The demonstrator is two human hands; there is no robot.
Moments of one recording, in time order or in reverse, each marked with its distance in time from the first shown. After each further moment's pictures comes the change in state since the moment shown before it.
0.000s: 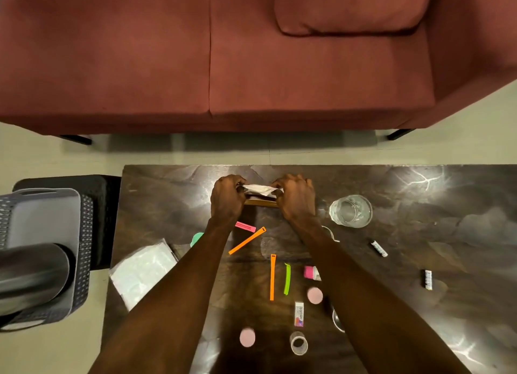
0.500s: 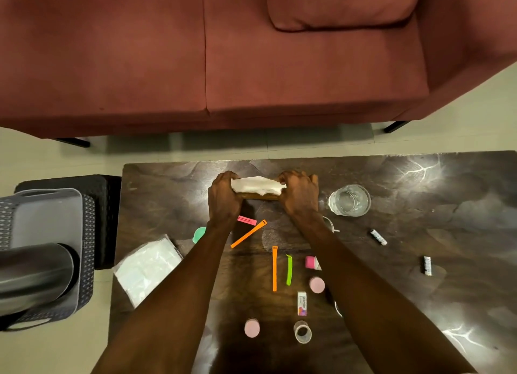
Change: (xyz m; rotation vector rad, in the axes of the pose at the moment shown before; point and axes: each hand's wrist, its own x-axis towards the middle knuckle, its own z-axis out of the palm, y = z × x) left_hand -0.018 -0.010 -0.003 -0.056 0.047 0.024; right_hand -0.017 0.001 -0.007 0.024 -0.014 0.079
